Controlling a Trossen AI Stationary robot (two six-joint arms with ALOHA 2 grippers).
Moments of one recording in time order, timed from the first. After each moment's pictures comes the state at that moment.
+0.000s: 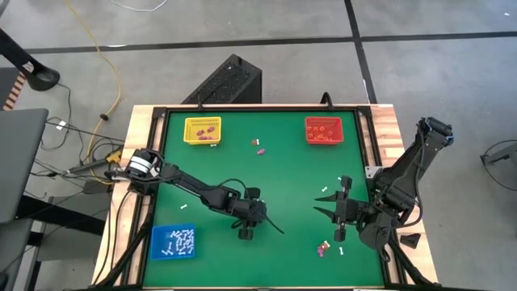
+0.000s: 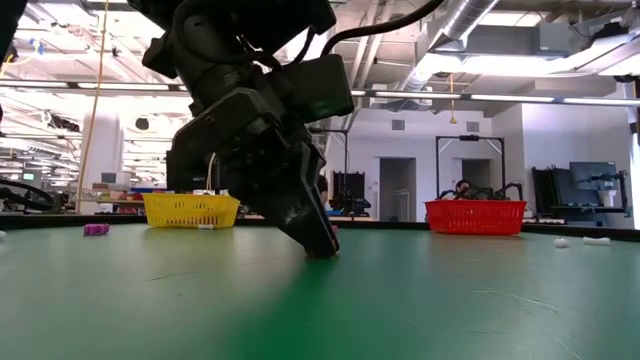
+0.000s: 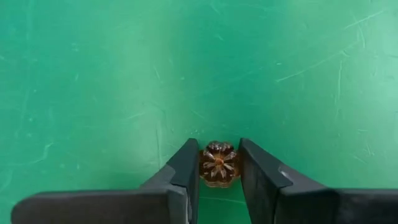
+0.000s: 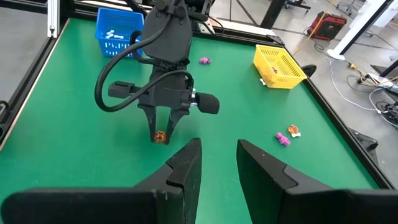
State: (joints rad) left arm -0.26 1.99 1.13 -0.13 -0.09 -0.10; right arm 0.90 1.17 1.01 -0.67 1.02 0.53
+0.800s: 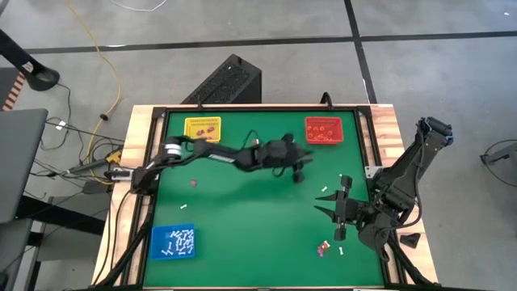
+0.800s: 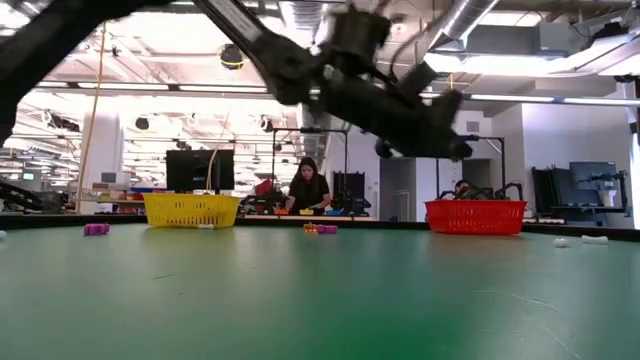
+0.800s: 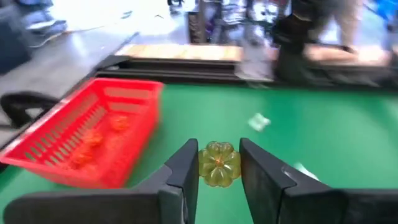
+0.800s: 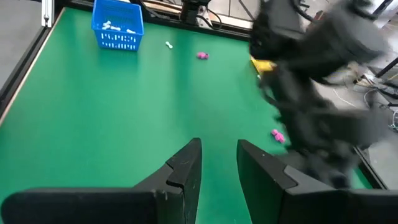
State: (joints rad) left arm 0.11 2.24 1.51 0.52 -0.12 0.04; right arm 0.90 1.17 1.01 -0.70 1.02 0.53
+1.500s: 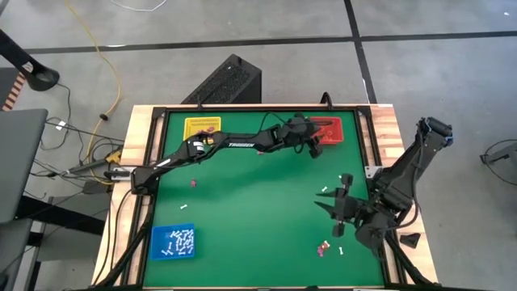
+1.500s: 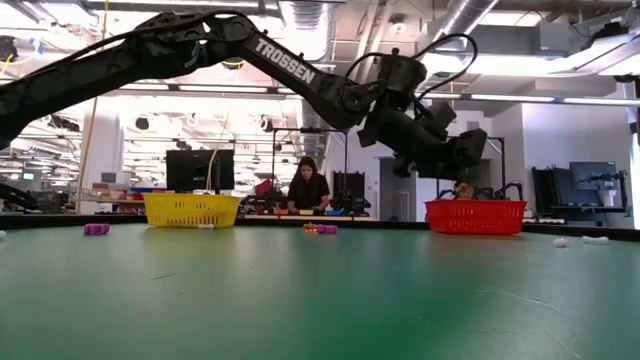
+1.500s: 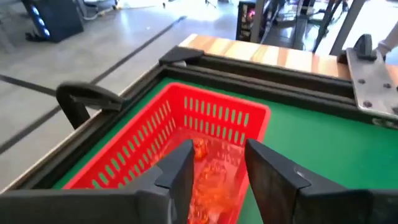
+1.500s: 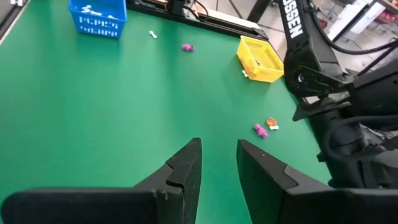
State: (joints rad) left arm 0.25 2.59 2.14 0.22 -0.17 -0.02; right arm 0.88 1.17 0.98 -0.75 1.06 0.53
